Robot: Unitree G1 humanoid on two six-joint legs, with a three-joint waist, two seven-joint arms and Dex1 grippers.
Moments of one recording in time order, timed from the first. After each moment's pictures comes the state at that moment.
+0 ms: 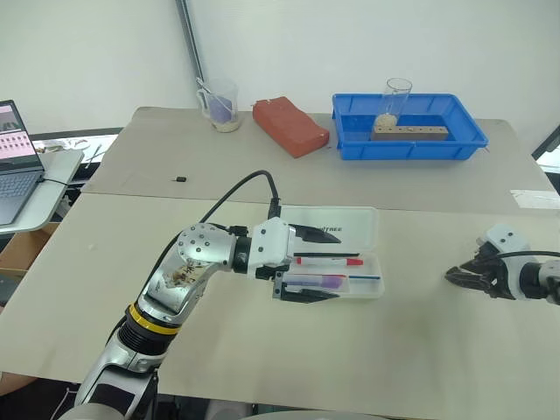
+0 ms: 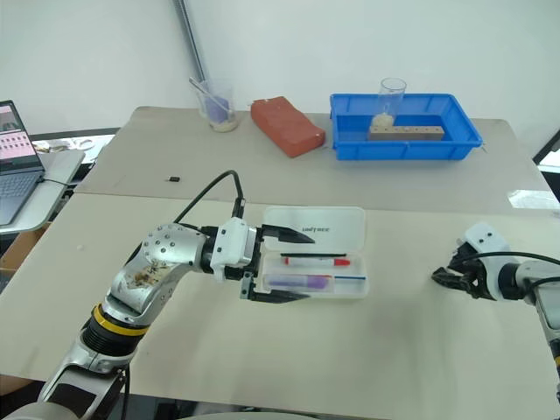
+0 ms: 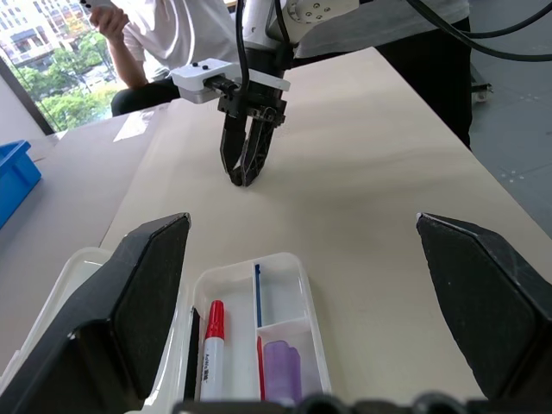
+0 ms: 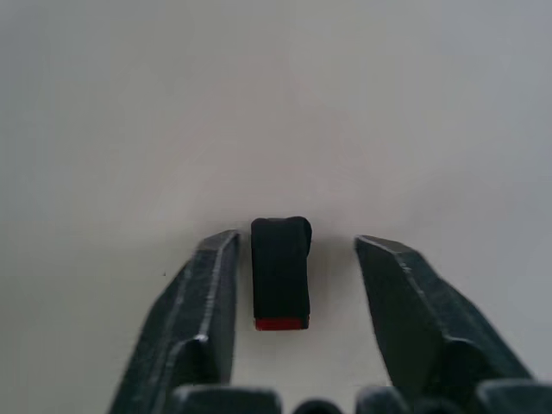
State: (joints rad) left arm -0.47 0.44 -0.32 -0.30 -0.33 0.24 -1.14; right arm -0.17 -1.05 -0.08 0.23 0.23 0.54 0.99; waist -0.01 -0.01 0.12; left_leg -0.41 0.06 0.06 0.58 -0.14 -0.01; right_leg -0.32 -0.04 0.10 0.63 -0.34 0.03
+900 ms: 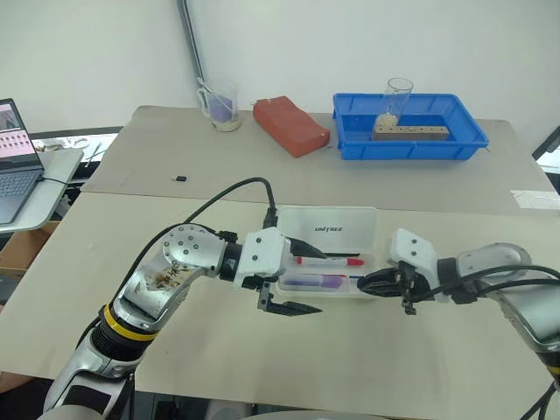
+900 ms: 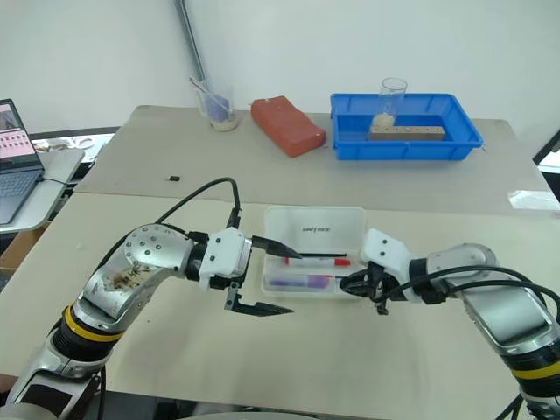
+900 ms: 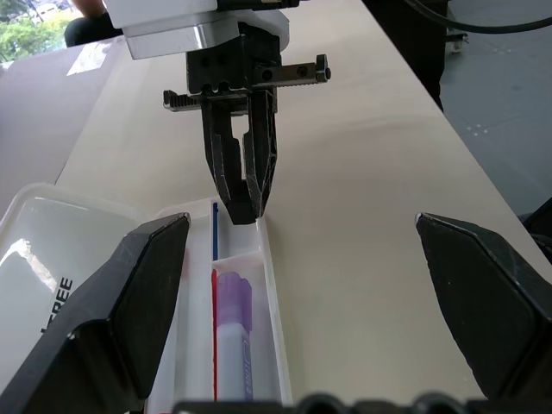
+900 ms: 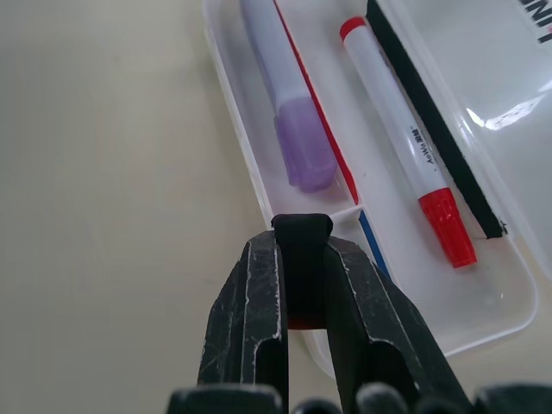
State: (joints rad) left arm -0.46 0.59 -0.34 -0.42 -0.36 0.40 -1.15; right arm -0.23 -1.01 0.16 -0.41 0.35 0.67 1.07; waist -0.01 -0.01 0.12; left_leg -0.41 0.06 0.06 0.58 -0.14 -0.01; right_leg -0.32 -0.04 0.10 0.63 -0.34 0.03
